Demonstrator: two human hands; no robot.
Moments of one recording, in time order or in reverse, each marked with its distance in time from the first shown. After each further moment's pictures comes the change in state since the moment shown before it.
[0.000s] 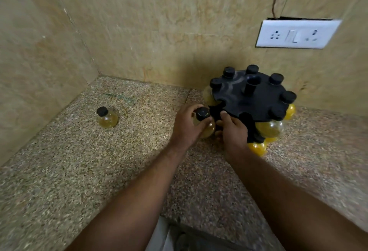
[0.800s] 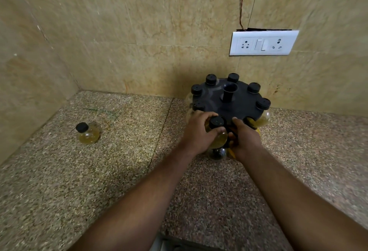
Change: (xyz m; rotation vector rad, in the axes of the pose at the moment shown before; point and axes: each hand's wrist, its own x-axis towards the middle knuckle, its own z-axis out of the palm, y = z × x) left_hand 0.009 0.046 0.062 -0.047 -0.216 0.091; right_hand 0.027 -0.037 -0.072 0.251 0.095 0.210
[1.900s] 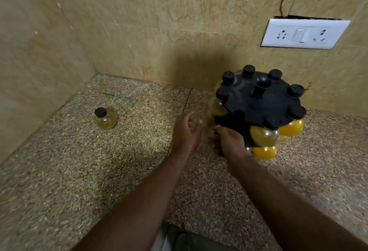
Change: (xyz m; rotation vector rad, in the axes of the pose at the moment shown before) left_hand -0.022 -0.082 -0.040 -0.007 0.284 -0.281; right_hand -0.020 0.074 0.050 -0.476 -0.202 -0.152
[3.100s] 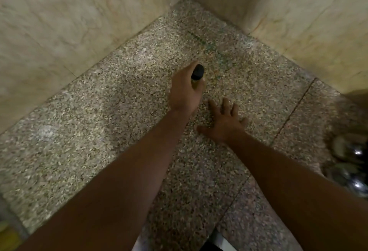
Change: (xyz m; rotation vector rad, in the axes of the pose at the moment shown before) left_hand 0.120 -0.231 -0.230 0.230 0.317 -0.210; right_hand 0.085 0.085 0.331 -1.625 -0.672 -0.334
